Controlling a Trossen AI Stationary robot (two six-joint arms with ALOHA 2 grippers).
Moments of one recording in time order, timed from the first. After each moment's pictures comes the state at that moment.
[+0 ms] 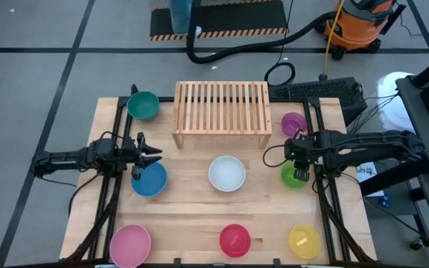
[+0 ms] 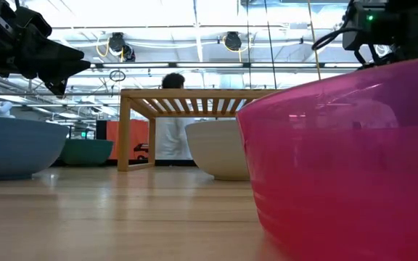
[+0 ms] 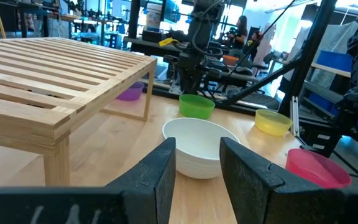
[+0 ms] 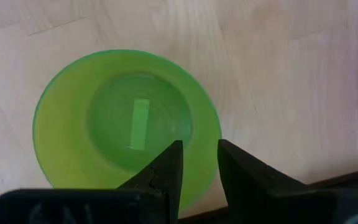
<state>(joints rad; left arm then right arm) 0.04 0.02 0.06 -0.05 0.02 -0.19 -0.10 0.93 0.60 -1.16 0.03 0.20</state>
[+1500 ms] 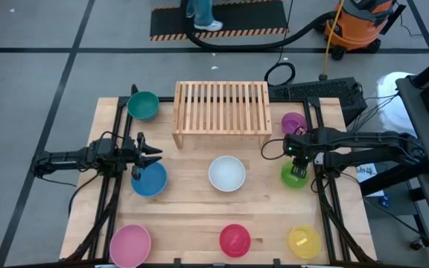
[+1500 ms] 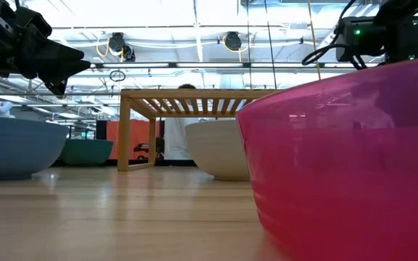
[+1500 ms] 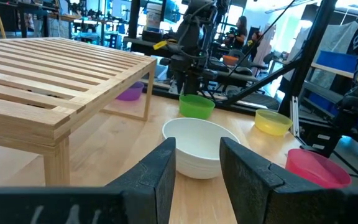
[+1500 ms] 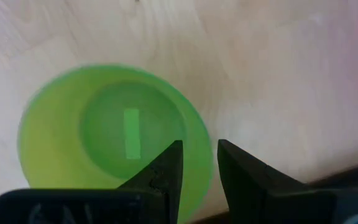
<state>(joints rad) 0.04 0.02 0.06 -0.05 0.02 -0.19 -0.22 0.98 0.58 -1.12 -0.02 0.21</state>
